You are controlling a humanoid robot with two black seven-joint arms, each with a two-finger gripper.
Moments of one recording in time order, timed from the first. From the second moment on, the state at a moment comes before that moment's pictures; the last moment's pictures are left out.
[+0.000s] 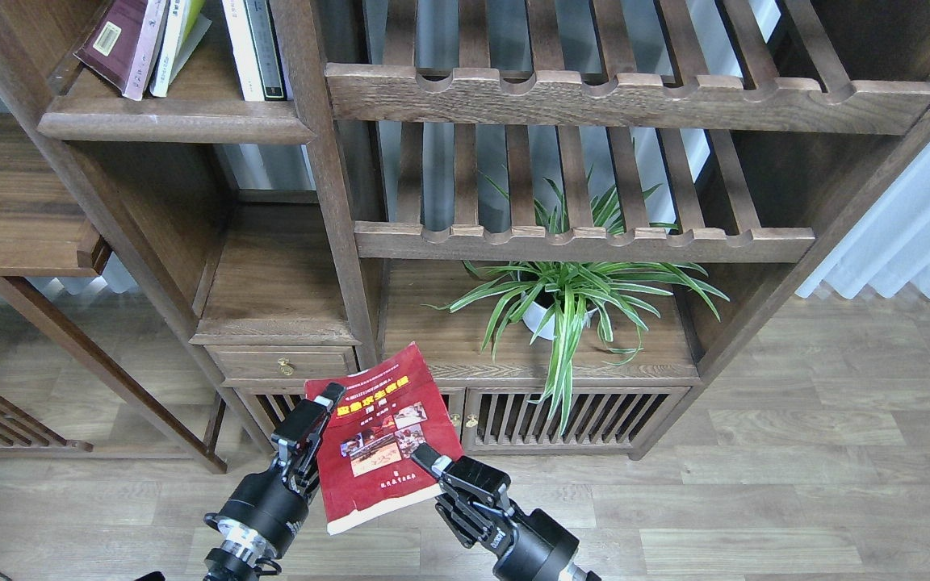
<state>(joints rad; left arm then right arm) -0.08 0.25 -0.49 -1.25 -0.46 -0.49 -0.35 -0.16 0.00 0.74 1.21 0.35 0.58 -0.25</state>
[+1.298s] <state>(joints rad) -0.04 0.81 -0.96 -1.38 -0.27 -0.49 -0.35 -0.15 -0.02 0.84 1.16 0.20 0.58 -0.23</state>
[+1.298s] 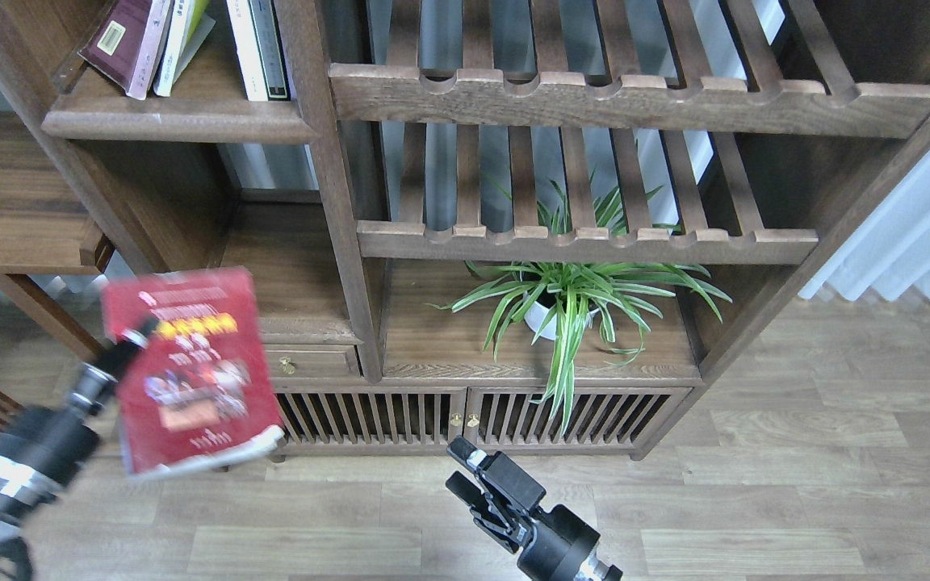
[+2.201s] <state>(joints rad) -0.51 1.22 -1.01 -1.38 -0.40 -0.49 -0.34 -0.13 0.00 0.83 1.12 0.19 0.58 -0.23</state>
